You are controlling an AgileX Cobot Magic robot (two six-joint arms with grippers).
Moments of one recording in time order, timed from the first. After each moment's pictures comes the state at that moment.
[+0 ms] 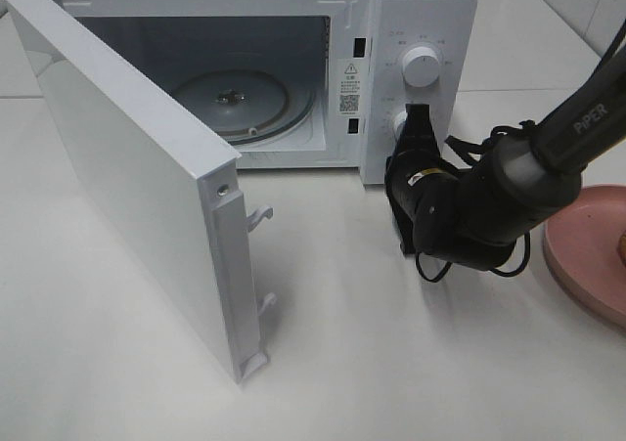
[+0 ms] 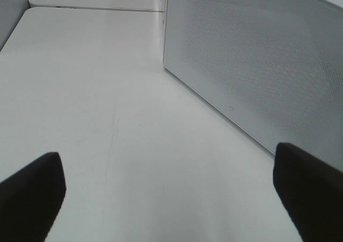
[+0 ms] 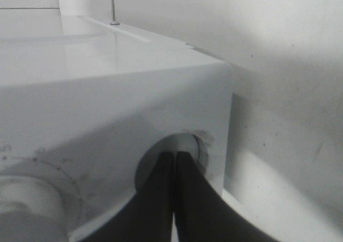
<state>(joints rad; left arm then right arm) 0.13 0.00 -0.52 -0.23 1.07 0.13 0.57 2.15 -0.89 0.73 -0.89 1.26</state>
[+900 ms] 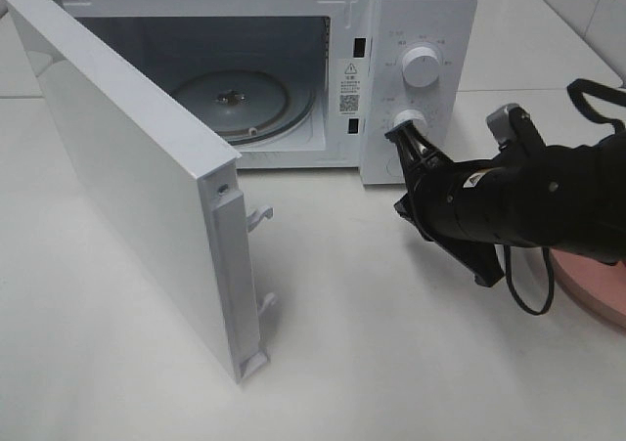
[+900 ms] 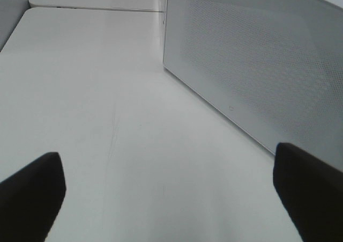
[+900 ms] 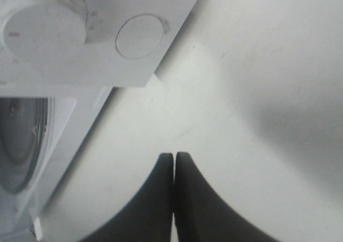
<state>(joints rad) 0.13 0.00 -0.52 -0.23 1.07 0.13 0.57 1.75 -0.63 0.64 -0.43 0.75</state>
